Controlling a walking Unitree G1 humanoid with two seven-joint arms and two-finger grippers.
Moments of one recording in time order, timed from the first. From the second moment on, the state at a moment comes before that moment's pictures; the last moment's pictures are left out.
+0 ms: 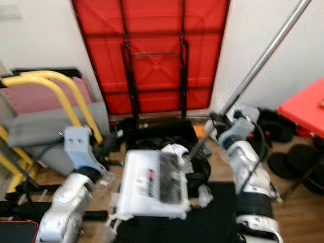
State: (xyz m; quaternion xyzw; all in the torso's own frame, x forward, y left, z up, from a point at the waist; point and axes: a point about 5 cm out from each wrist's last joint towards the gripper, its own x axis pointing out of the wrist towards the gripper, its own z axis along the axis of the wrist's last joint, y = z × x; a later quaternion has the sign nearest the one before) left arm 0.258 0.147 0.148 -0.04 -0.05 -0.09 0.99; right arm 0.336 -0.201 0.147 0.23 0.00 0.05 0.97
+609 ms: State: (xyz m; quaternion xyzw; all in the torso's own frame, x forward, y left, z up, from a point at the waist) left arm 0.259 0.147 0.149 -0.04 -0.05 -0.09 0.99; right arm 0.337 -0.201 0.152 0.21 -0.01 0.06 0.98
